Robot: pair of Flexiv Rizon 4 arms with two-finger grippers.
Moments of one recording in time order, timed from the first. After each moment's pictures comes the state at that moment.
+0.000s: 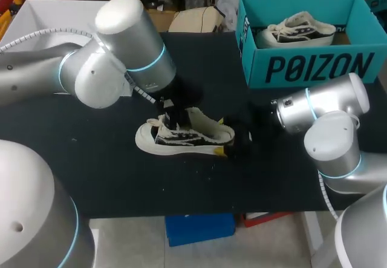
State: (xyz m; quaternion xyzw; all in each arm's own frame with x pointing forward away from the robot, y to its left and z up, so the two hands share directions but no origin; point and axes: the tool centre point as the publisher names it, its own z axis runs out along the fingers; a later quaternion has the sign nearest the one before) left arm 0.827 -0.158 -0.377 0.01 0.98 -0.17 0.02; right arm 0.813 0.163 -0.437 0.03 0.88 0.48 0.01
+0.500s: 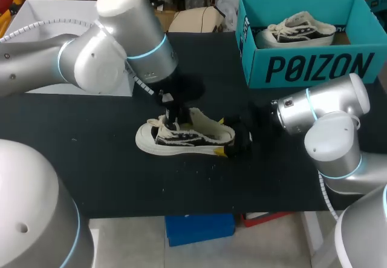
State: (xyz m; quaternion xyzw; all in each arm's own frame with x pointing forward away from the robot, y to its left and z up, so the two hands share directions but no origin) left arm 0.810 -0.161 -0.358 0.05 0.98 -0.17 -0.04; right arm 0.813 0.163 -0.437 0.03 0.87 0.48 0.01
